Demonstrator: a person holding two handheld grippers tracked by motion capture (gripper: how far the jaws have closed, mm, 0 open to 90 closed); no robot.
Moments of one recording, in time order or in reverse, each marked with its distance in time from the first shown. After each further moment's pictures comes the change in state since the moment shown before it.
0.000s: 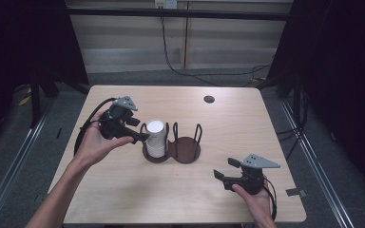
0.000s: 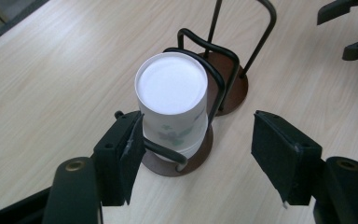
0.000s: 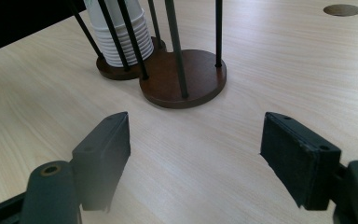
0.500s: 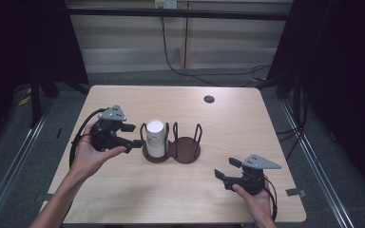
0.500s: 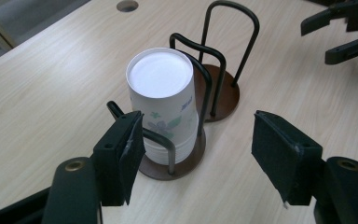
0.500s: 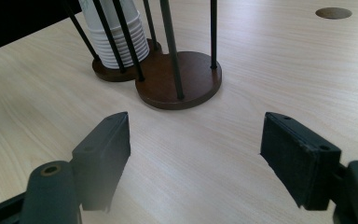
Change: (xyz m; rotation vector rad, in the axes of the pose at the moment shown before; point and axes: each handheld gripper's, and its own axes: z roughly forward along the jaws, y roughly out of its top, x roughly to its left) left arm -0.014 -0.031 -0.009 -0.151 0.013 -0.014; right arm 0.000 0.000 -0.002 -0.010 -0.021 -0.001
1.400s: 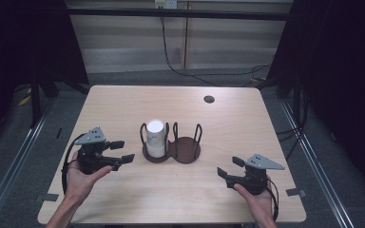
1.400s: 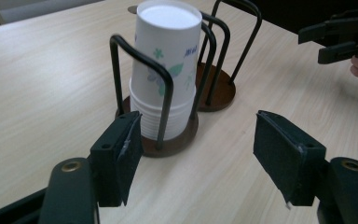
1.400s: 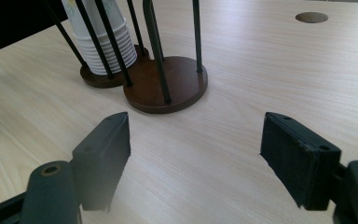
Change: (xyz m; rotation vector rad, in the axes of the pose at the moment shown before) left arm -0.004 -0.079 -0.002 -0.187 -0.023 -0.145; right arm -0.003 0.000 -0.005 -0.022 -0.046 0.017
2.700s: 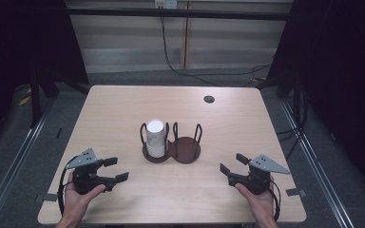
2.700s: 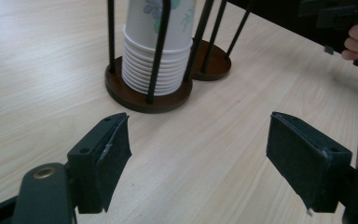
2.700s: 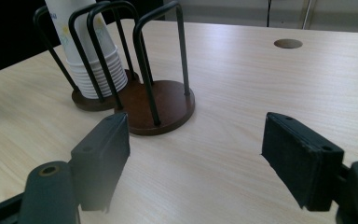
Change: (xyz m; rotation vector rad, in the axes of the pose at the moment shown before) left arm -0.006 -0.074 -0.002 -0.070 -0.016 -0.070; right arm 0.000 0.000 -0.006 -0.100 -0.049 0.010
